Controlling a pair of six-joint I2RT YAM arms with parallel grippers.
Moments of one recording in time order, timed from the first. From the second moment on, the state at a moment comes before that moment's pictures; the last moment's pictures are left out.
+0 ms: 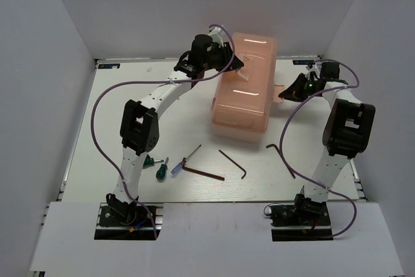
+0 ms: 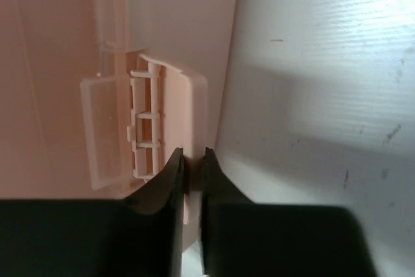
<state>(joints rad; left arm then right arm) -0.56 2.22 2.05 -0.08 0.40 -0.60 -0.18 1.98 1.44 -0.44 -0.75 0.26</state>
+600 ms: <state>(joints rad) -0.53 2.22 2.14 -0.15 0.28 -0.65 -0.18 2.13 1.79 -0.63 -0.65 0.21</state>
